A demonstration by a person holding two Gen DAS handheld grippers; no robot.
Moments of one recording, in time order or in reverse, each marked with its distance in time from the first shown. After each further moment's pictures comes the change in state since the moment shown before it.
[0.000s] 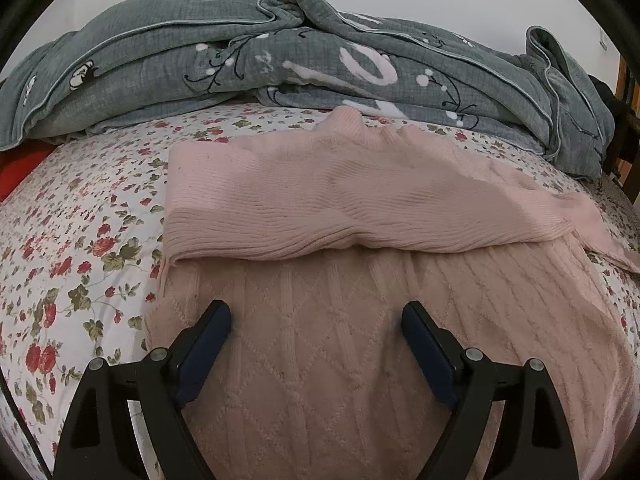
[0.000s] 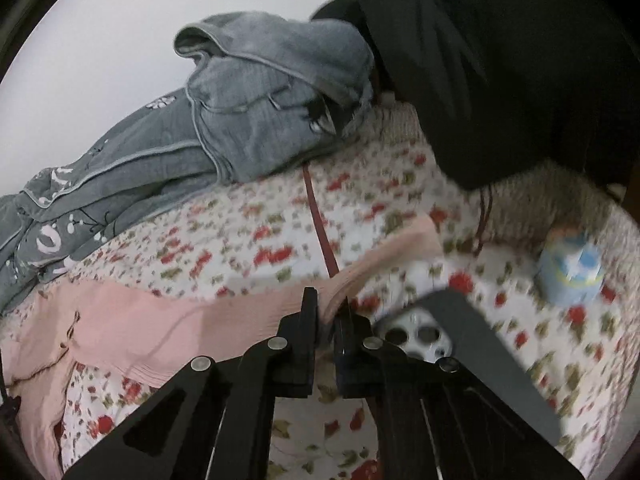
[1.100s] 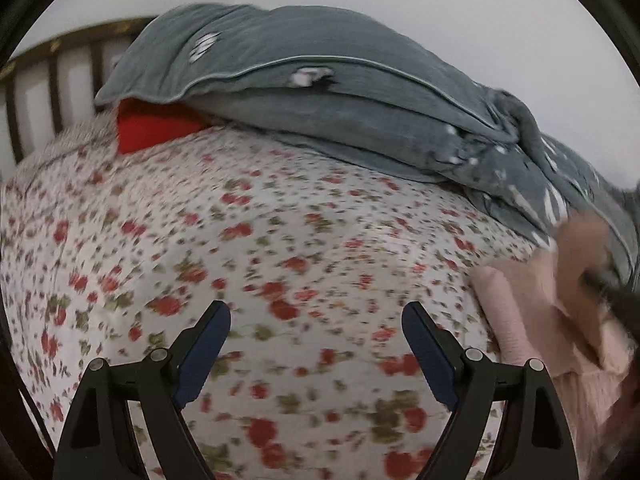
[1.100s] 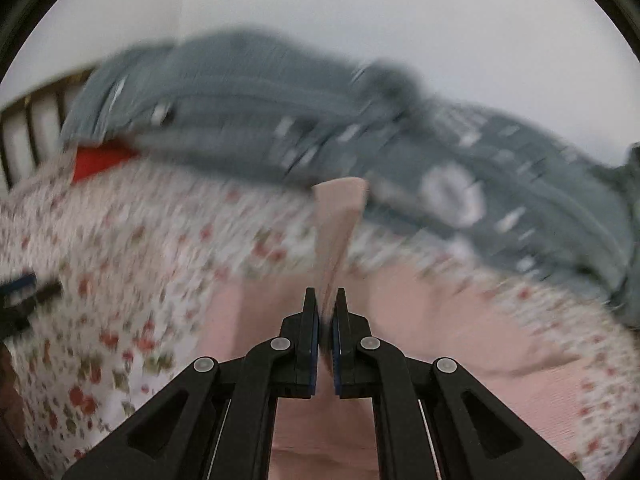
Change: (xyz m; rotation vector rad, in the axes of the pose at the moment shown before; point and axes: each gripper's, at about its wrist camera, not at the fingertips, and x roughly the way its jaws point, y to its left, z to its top) left arm -0.069 0.261 0.040 -0.350 -0.128 0.223; right arm -0.061 0.570 -0.120 -0.702 0.056 0.504
